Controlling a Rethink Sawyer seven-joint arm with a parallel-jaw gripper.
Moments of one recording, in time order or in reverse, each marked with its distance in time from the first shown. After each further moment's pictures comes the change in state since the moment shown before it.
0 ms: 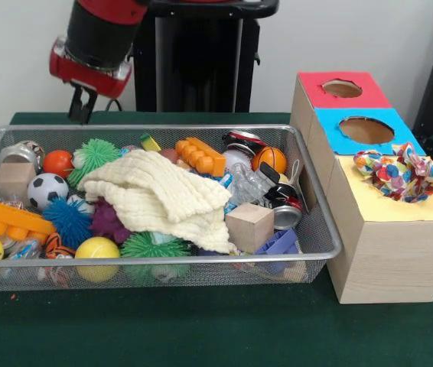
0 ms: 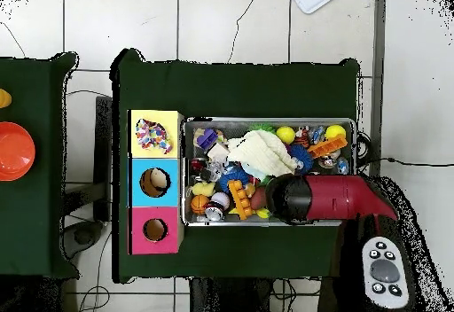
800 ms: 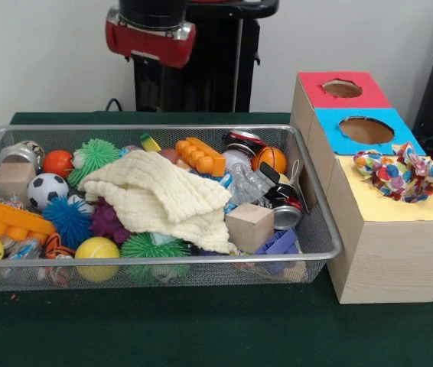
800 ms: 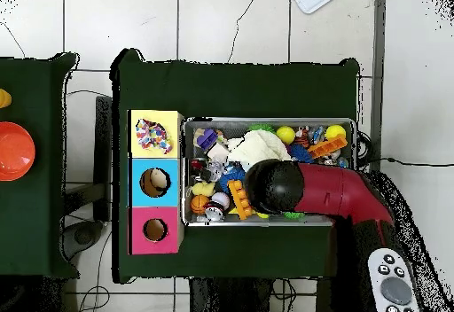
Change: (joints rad) arm -0.053 -0.140 0.186 0.096 0.242 0.009 0.000
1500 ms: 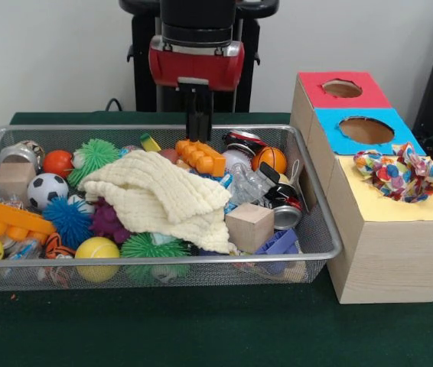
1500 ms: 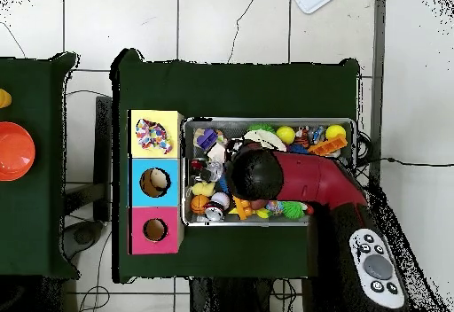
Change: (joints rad) arm -0.003 0.028 0.094 0.010 0.063 -0.220 0.000
